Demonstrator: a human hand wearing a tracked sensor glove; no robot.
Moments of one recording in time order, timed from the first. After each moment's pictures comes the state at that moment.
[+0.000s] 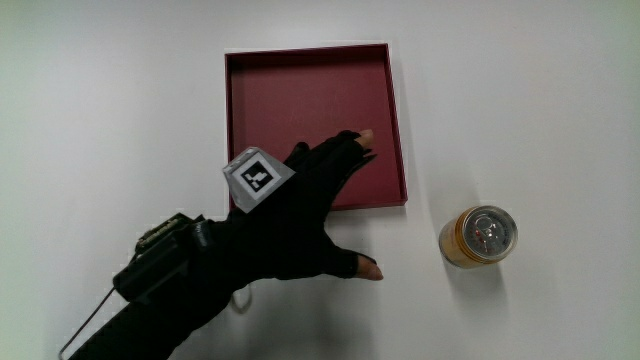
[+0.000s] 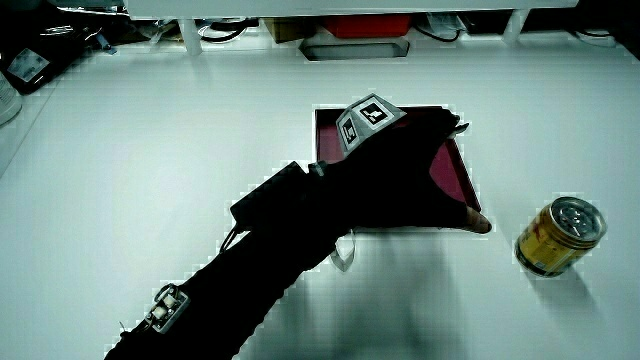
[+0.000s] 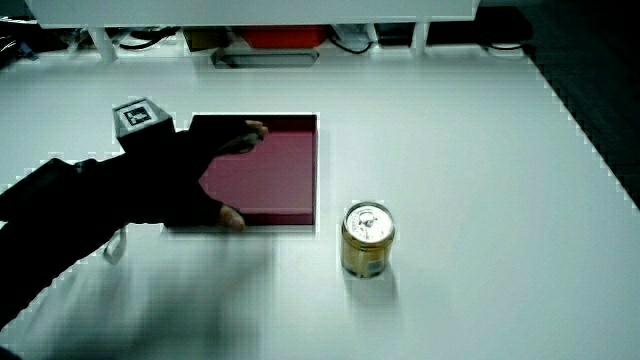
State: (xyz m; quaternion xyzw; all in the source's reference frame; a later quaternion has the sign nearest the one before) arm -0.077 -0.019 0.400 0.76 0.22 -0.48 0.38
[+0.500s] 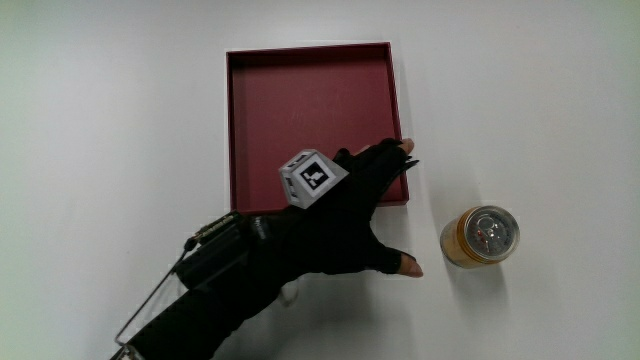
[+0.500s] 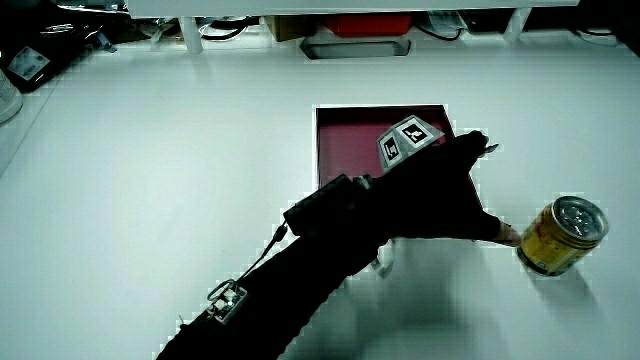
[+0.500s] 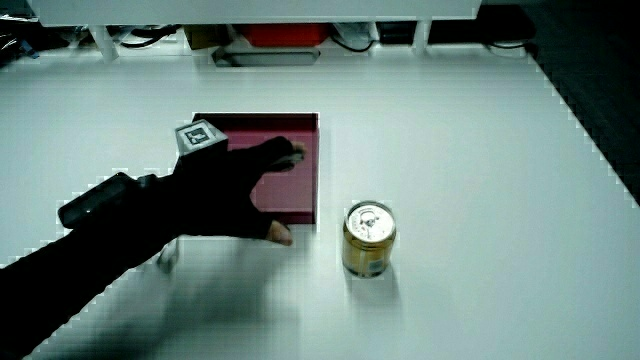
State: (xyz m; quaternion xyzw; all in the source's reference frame) arm -0.028 -0.020 0.437 0.74 0.23 -0.50 0.39
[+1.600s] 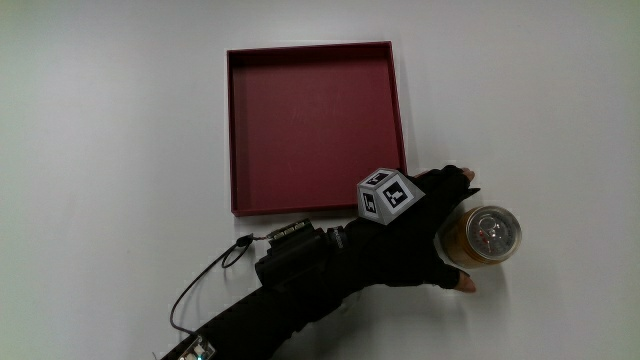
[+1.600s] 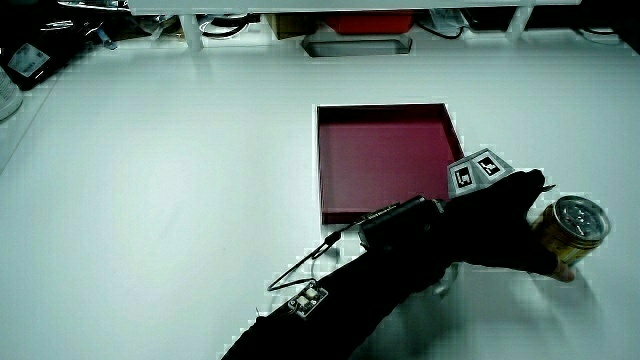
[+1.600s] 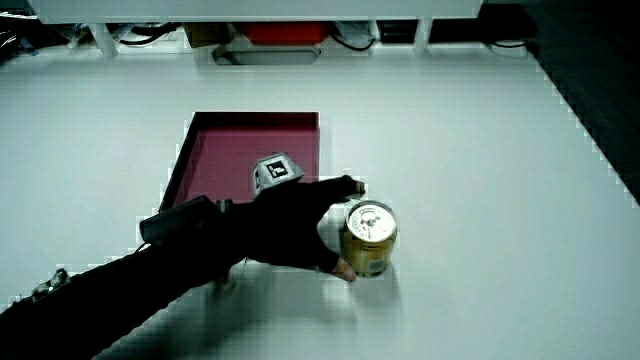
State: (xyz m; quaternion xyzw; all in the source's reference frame) arm 0.052 -0.005 0.469 0.76 0.28 -0.45 0.38
